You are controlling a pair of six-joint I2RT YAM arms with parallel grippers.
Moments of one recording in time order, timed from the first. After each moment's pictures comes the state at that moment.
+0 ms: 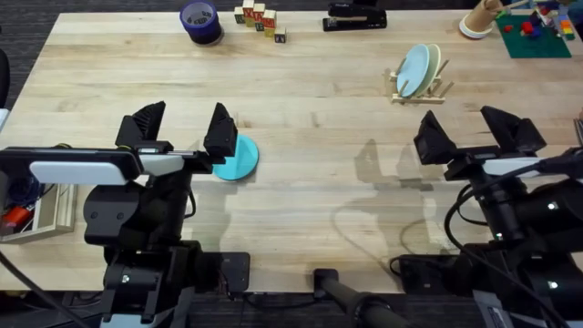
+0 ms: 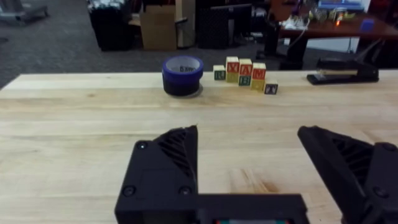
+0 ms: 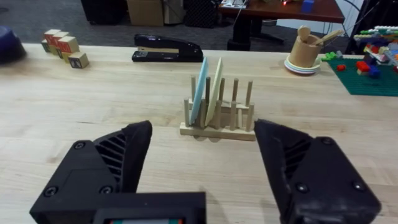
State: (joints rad) left arm -0.01 0.00 0.01 -0.02 0.01 -0.01; right arm -0.01 0.00 0.01 -0.09 -0.05 -0.01
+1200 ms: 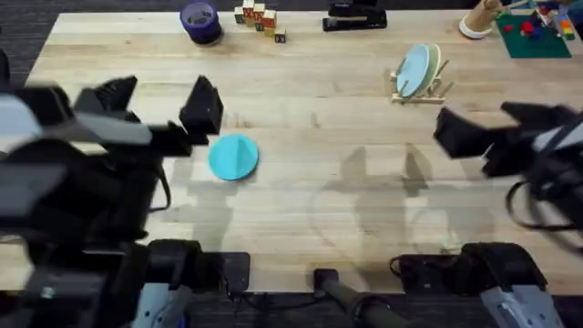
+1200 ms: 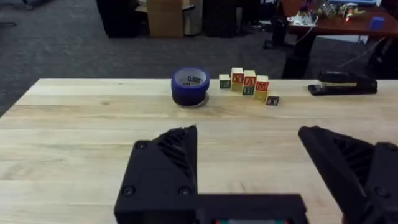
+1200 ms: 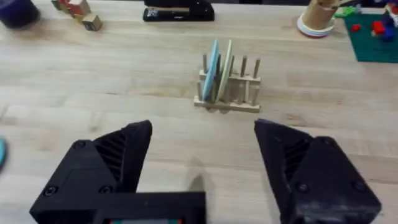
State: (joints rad) left arm -0.01 0.24 0.36 -0.21 -0.02 -0.02; right arm -0.01 0.32 0.50 -0.57 -0.08 -0.01
